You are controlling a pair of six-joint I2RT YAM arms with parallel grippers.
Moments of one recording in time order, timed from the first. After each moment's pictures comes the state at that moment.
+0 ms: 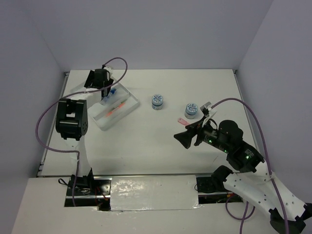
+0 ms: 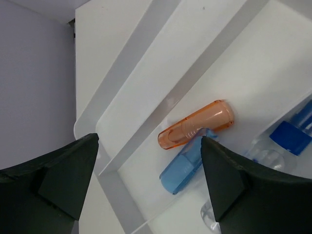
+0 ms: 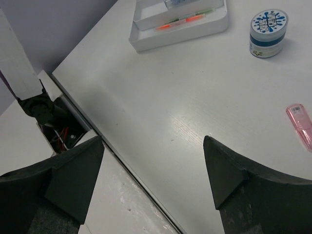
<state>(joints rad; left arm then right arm) -0.07 2.09 1.44 0.07 -0.46 0.46 0.67 0.54 0.76 -0.45 -0.20 0.36</state>
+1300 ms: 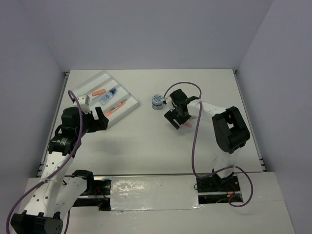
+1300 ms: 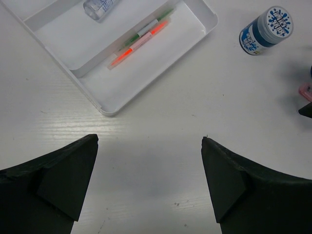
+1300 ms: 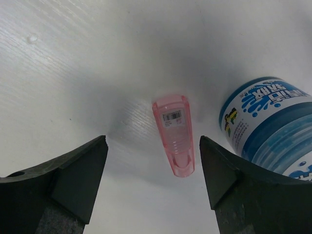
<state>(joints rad) -0.09 0.74 0.76 -0.54 0.05 -0.27 0.48 1.81 1.18 -0.56 0.07 -0.28</state>
